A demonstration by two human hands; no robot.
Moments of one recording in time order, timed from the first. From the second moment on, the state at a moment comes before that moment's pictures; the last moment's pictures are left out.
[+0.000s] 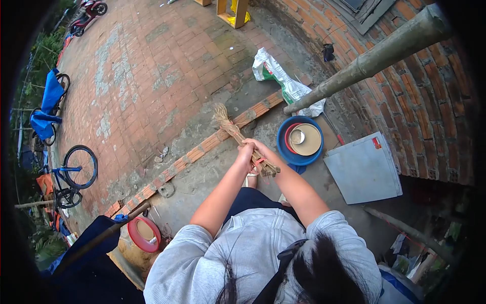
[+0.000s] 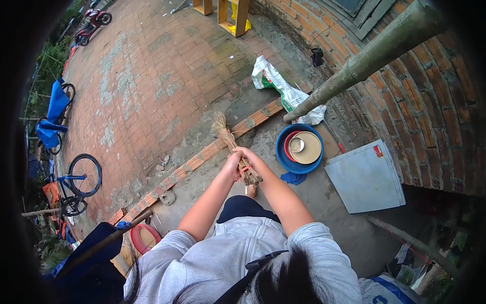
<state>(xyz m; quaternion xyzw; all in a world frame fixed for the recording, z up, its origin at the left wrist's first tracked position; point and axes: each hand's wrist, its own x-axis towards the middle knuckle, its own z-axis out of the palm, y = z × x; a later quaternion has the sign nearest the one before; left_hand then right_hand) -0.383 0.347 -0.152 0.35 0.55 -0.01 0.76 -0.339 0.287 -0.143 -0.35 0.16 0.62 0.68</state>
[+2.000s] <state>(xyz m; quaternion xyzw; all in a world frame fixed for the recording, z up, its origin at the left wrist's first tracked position) -0.500 -0.163 -0.242 0.09 0.29 -0.73 0.61 -0.579 -0.258 -0.264 -0.14 0.37 0.12 0.91</state>
